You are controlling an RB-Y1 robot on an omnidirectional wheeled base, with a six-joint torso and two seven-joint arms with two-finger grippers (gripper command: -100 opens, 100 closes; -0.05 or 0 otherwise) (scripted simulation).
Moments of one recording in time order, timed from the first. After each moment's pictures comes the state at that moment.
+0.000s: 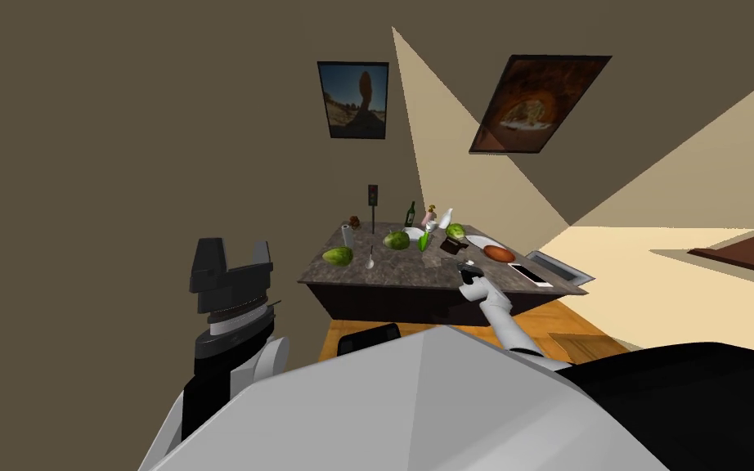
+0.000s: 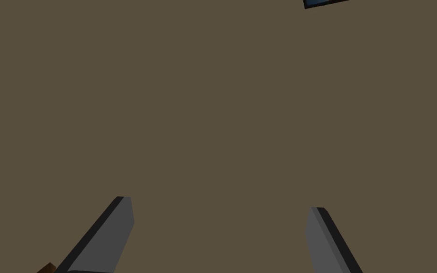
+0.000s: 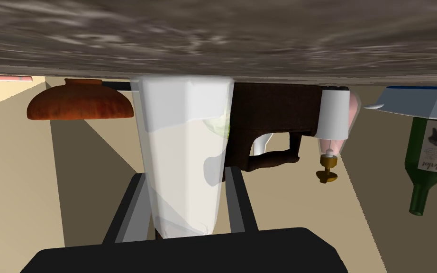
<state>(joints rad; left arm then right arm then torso) 0.53 0.02 -0.01 -2.36 -0.10 -0.61 0.01 0.07 -0.52 -0.41 -1.23 0.57 0.36 0.49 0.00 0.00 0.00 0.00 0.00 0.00</state>
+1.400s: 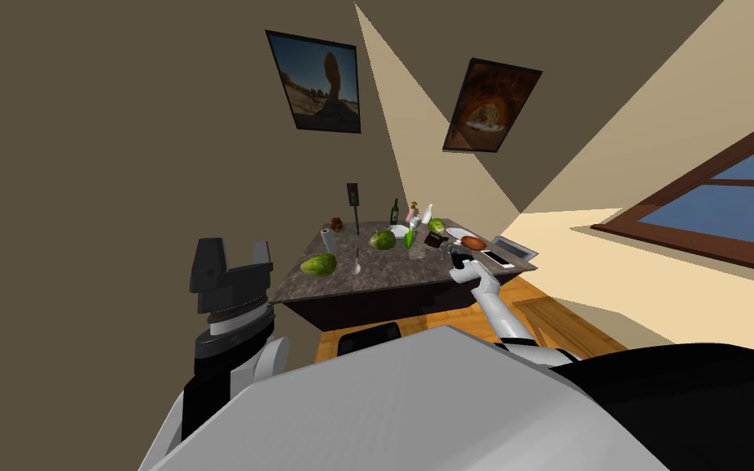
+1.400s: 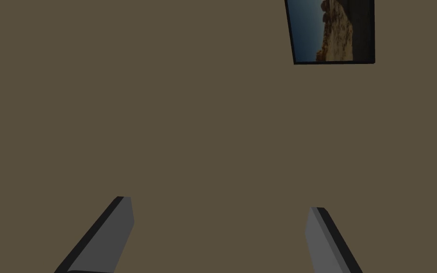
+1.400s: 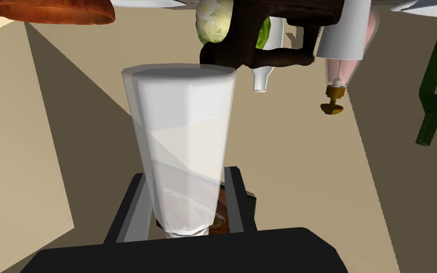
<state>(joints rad) 0.53 0.02 -0.01 -2.36 -0.10 -0.61 0.01 0.03 -0.56 -0.31 -1.52 0.54 0.46 0.56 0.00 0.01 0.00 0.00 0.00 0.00</state>
